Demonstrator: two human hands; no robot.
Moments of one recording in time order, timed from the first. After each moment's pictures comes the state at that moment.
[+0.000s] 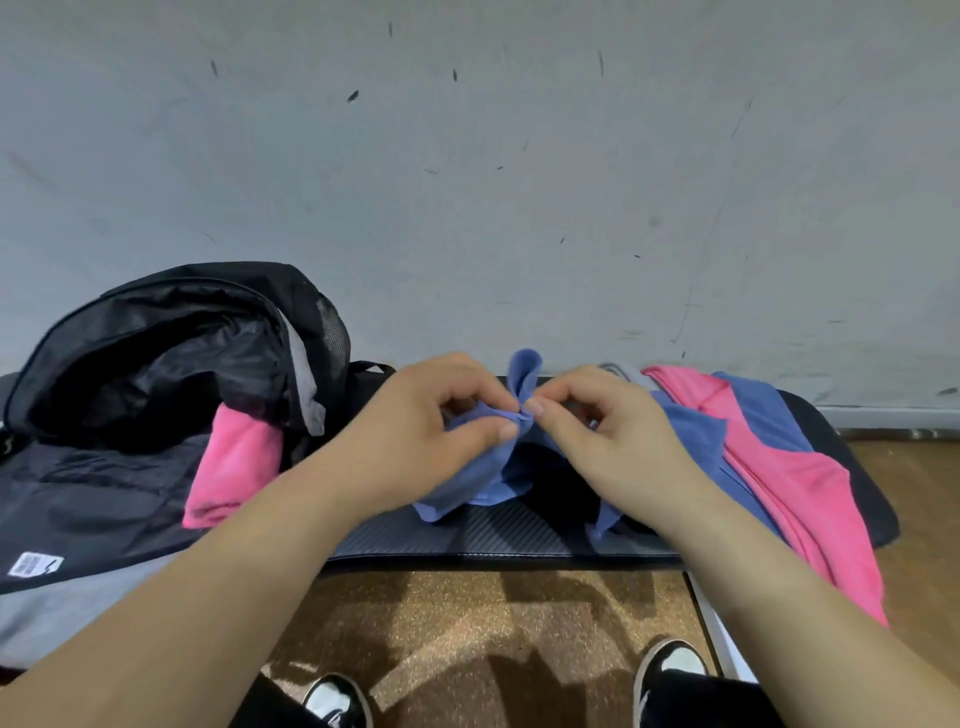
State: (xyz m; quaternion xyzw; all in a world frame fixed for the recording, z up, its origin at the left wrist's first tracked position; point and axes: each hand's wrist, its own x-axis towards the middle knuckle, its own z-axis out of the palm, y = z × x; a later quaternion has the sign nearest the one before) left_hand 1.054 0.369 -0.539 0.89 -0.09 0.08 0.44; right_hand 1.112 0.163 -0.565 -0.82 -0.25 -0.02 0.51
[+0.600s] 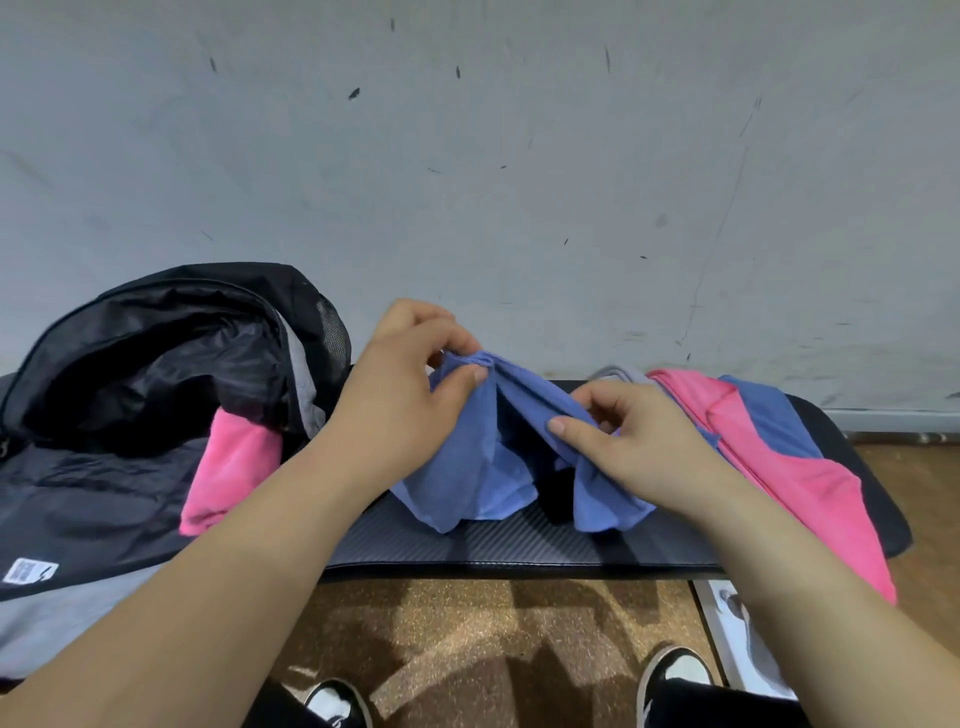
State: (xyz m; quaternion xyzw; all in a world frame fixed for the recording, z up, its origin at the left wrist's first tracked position) left_hand 1.077 0.378 -0.541 0.90 0.02 0.18 0.41; right_hand 1.139 0.140 -0.572 -0.87 -0.23 0.07 0.43
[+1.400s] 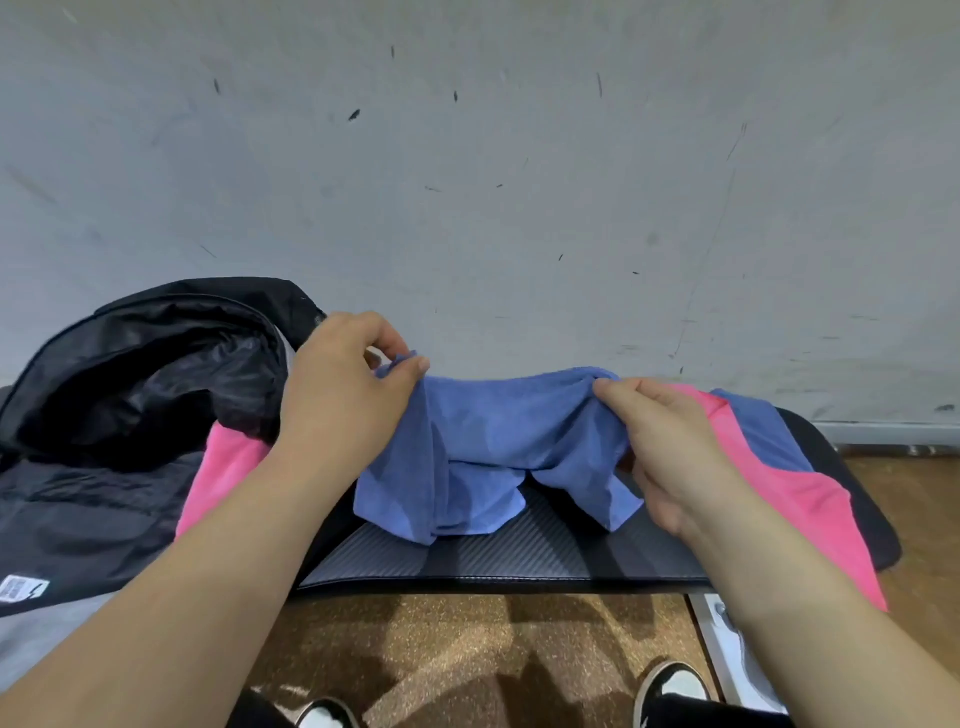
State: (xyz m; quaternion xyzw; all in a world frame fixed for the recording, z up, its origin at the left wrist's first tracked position) left_hand 1.077 0.401 -0.531 0.88 0.18 0.24 0.37; right_hand 1.127 0.150 -0.546 -0.68 0.05 0.11 0.73
